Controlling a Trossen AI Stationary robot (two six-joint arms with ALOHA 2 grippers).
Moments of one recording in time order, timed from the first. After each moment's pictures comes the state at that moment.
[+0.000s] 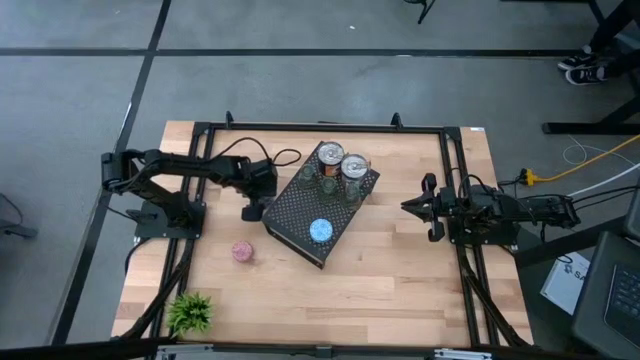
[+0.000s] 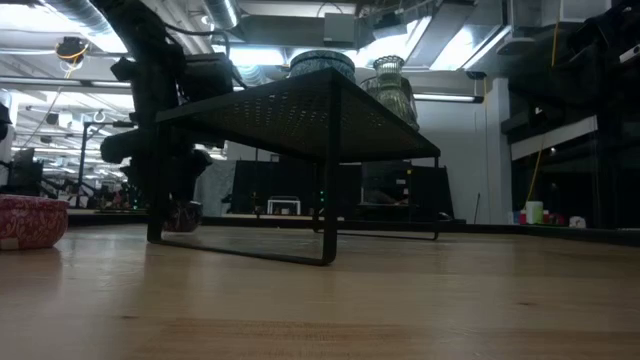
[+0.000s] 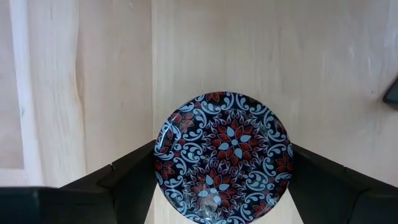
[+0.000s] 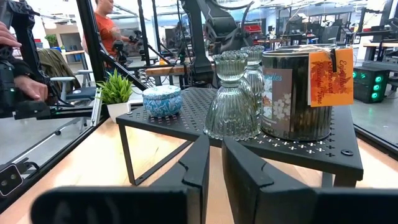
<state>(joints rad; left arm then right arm) 0.34 1.40 0.69 -0.57 0.01 0.30 0.07 0.00 0.01 0.02 0.05 0.09</state>
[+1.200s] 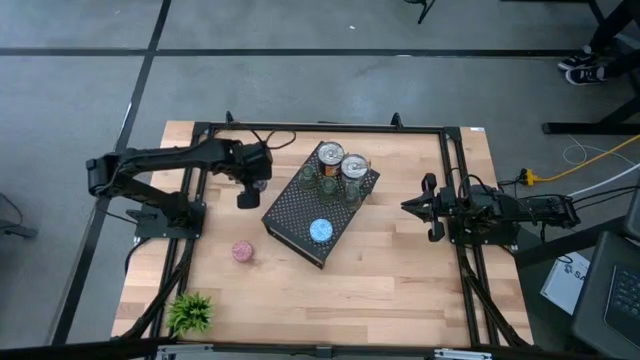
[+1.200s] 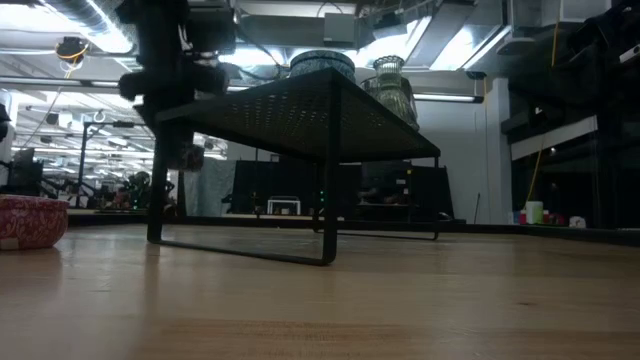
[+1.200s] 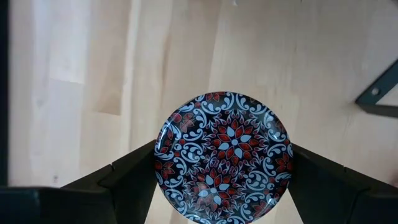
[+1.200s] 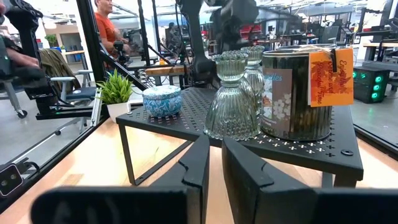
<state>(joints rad) 0.36 1.28 0.94 -0.94 -0.09 0.20 0.07 0.00 0.01 0.02 0.05 0.09</state>
